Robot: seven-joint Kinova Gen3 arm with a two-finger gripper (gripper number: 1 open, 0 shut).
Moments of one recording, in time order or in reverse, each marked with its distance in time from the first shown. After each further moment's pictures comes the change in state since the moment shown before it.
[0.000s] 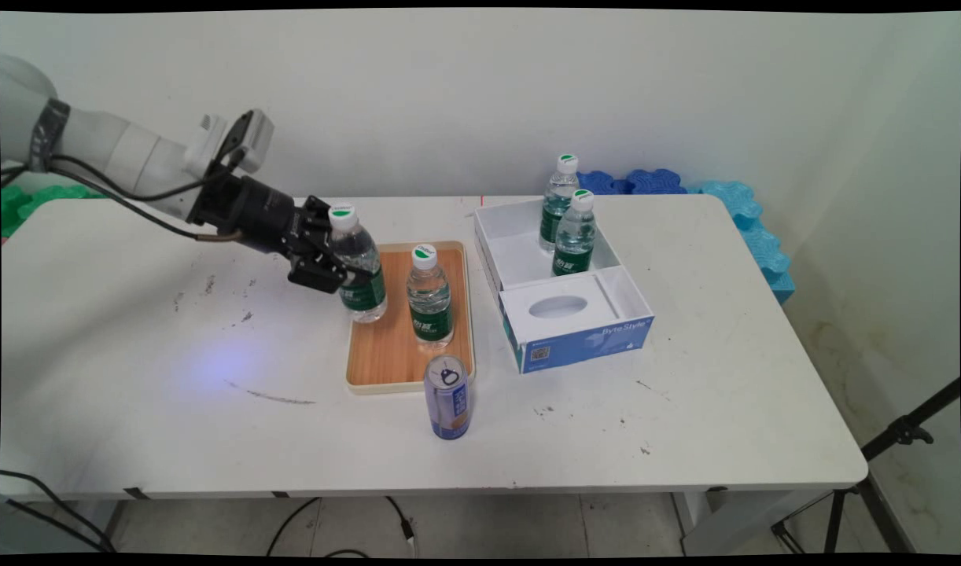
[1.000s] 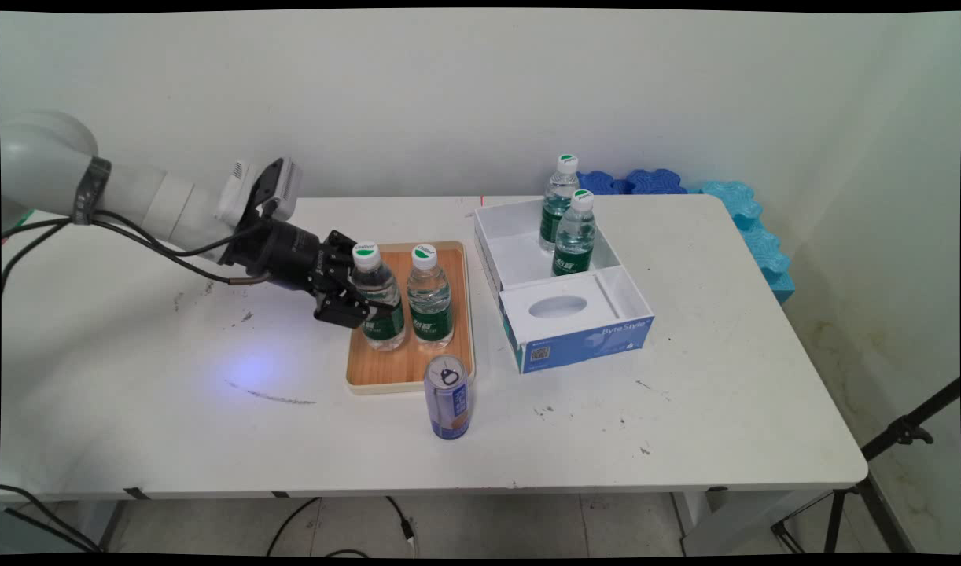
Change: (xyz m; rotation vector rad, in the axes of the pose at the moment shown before) arm -0.020 0.021 0.043 0.001 0.001 0.011
